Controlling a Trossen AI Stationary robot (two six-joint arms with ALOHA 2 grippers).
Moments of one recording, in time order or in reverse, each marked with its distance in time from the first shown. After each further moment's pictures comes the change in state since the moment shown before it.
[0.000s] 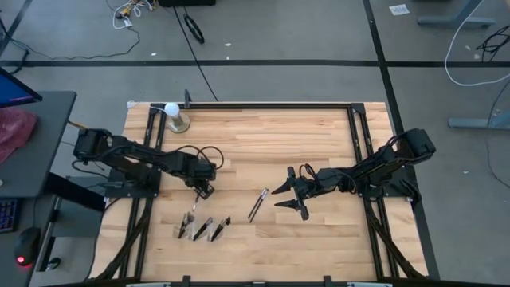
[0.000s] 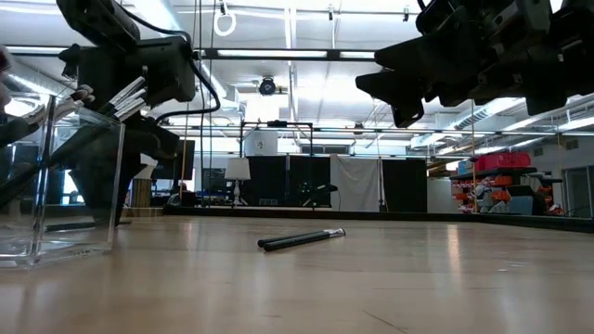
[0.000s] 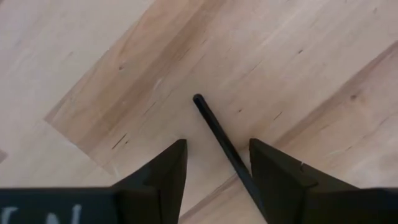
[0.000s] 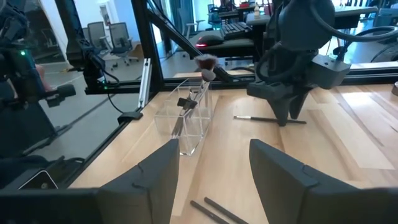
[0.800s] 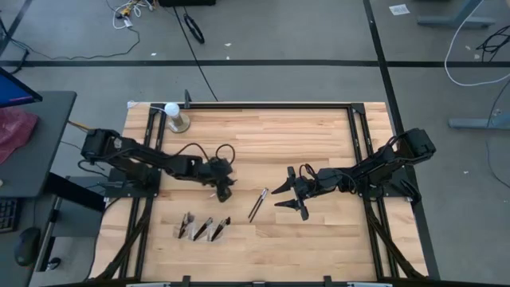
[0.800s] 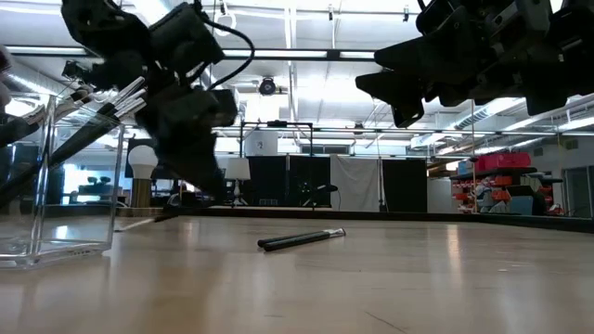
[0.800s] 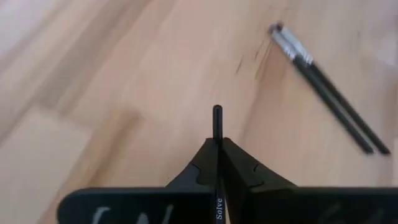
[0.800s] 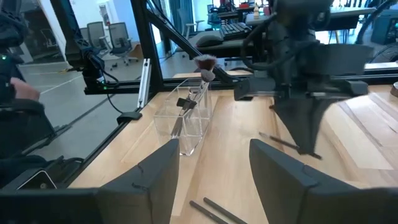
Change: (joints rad) left arm -0.028 0.079 -0.002 0.641 -0.079 0.358; right arm 0.000 0.000 -0.001 0.002 0.003 -0.004
